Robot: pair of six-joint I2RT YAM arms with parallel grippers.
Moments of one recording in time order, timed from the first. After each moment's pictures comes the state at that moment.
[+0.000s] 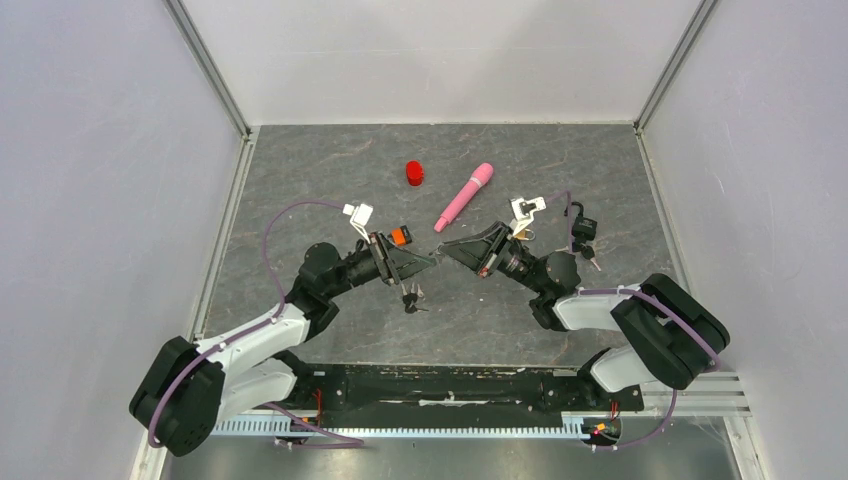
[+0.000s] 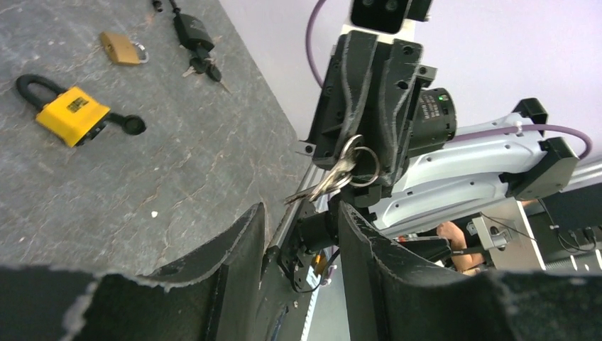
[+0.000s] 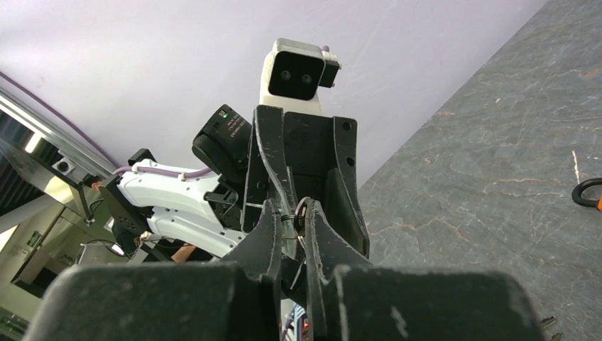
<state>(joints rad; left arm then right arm) -0.59 1.05 0.35 0.74 0.51 -1.00 0.64 1.44 0.35 1.50 -0.45 1.07</state>
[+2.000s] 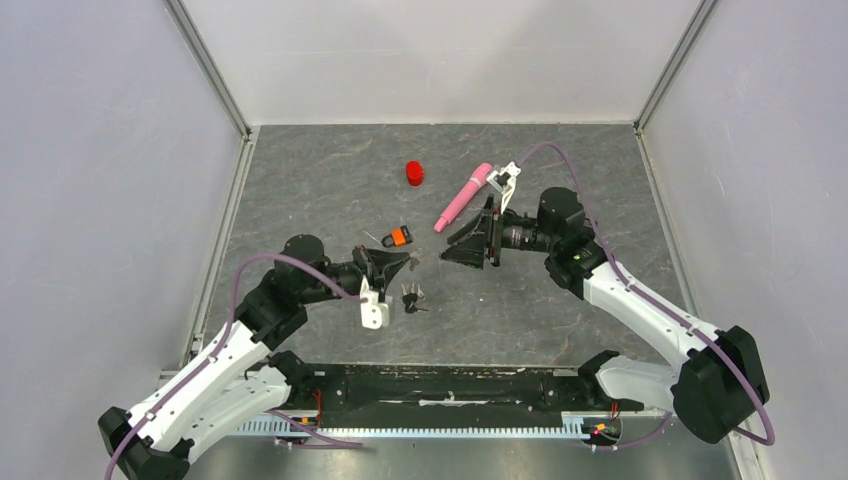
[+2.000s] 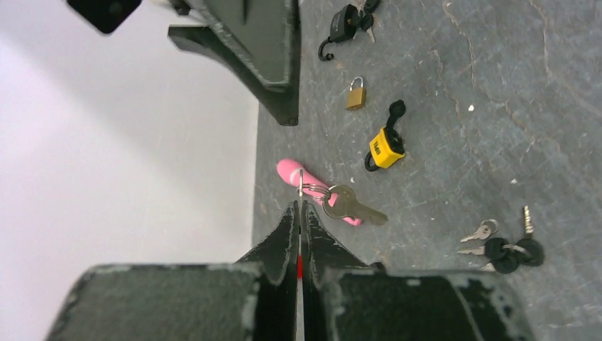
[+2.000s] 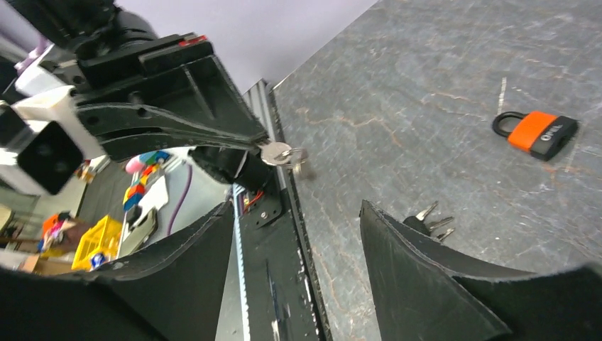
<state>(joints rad) -0.67 0.73 0.70 -0.20 0.57 1.09 0.53 1.16 0.77 0.28 -0.80 0.54</state>
